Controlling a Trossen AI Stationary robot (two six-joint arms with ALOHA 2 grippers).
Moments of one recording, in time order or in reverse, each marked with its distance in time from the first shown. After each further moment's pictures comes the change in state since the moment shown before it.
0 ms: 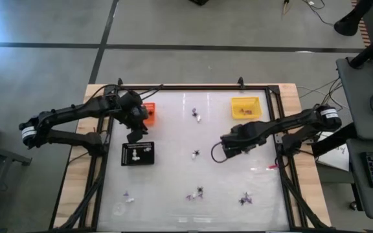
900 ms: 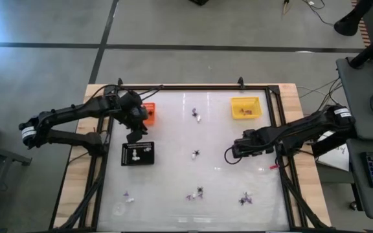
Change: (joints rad) left arm 0.000 -0.001 0.000 -0.006 0.001 0.010; right arm 0.038 -0.187 -0.364 0.285 -0.034 0.246
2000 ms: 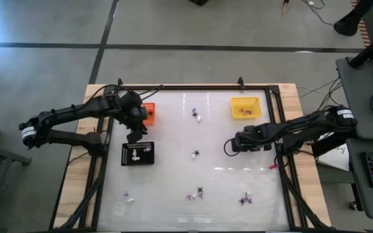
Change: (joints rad) left arm 0.000 0.000 0.000 -0.002 0.000 -0.021; right arm -0.145 0.059 -0.115 0.161 0.034 -0.062
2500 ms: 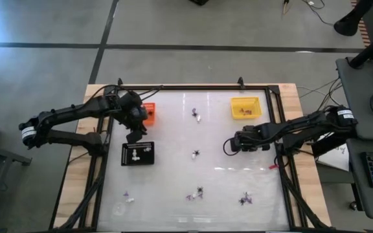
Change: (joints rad) left arm 0.000 0.000 0.000 -0.016 0.000 0.001; right arm 0.000 -0.008 0.004 0.023 -0.024 -0.003
